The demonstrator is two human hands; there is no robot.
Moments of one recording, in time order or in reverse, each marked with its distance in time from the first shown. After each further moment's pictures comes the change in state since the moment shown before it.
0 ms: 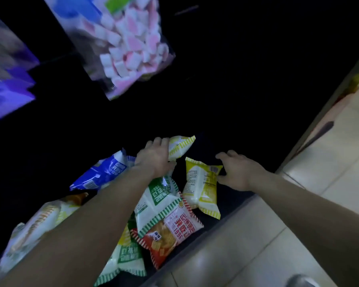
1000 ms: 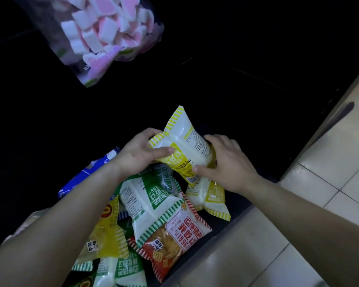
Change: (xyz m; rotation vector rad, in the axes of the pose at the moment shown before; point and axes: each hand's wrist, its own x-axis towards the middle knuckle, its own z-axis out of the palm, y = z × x) left_hand -0.016 -0.018 -0.012 -1.078 -0.109 0.036; right_hand 0.023 -0.016 0.049 0.349 0.419 -0.146
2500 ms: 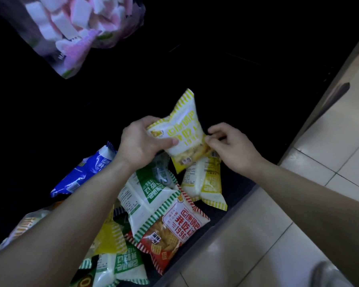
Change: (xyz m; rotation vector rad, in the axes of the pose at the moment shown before) left_hand 0.013 0.004 0.019 0.263 0.303 0.115; right_hand 0.006 0.015 -0.008 0.503 0.101 0.175
